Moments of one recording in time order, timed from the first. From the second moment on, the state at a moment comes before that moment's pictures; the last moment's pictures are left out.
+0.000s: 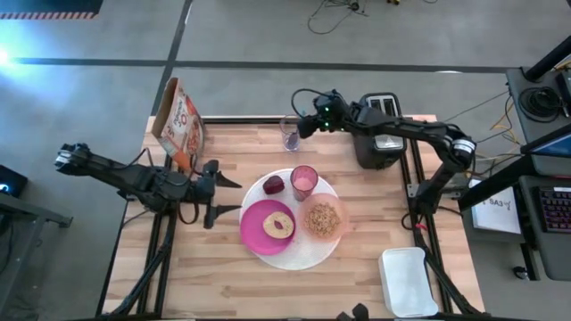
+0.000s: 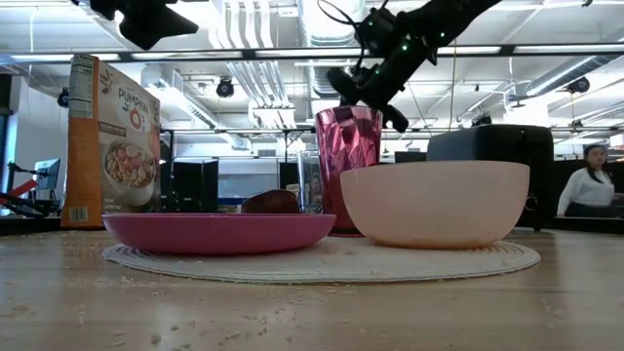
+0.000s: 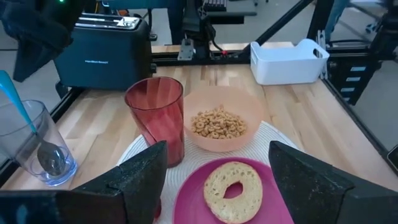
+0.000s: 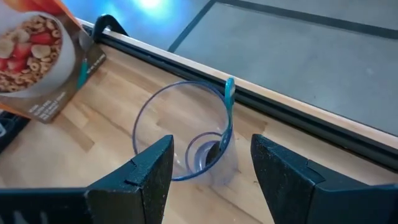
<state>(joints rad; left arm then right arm) -0.31 0.77 0.66 -0.23 -0.33 -0.09 -0.51 1.66 1.31 -0.29 0.10 0.50</state>
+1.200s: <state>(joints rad) -0.31 0.66 0.62 -0.30 -0.34 -0.07 -0.56 1.77 1.31 -0.11 0.11 0.52</state>
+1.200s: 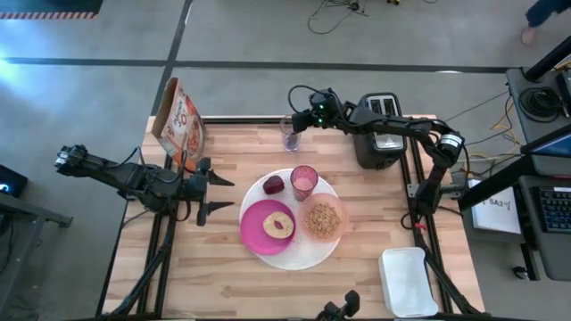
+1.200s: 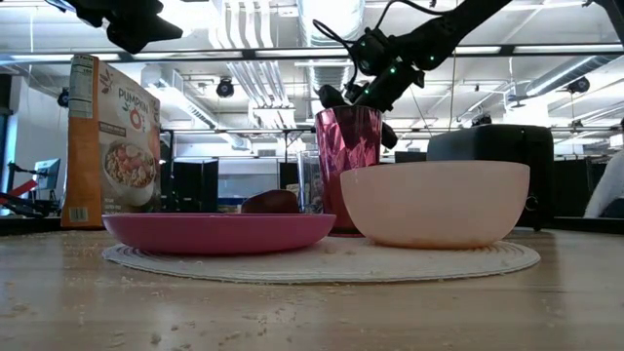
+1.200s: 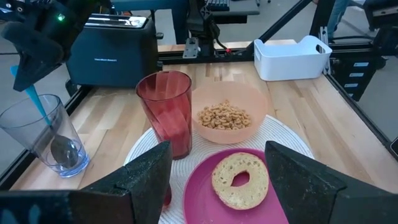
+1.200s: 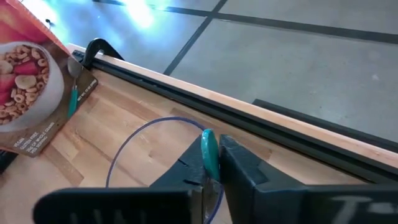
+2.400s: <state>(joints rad) -0.31 0.68 0.62 -0.23 -0.33 -0.03 -0.54 1.46 1.32 -0.19 0.11 0.49</state>
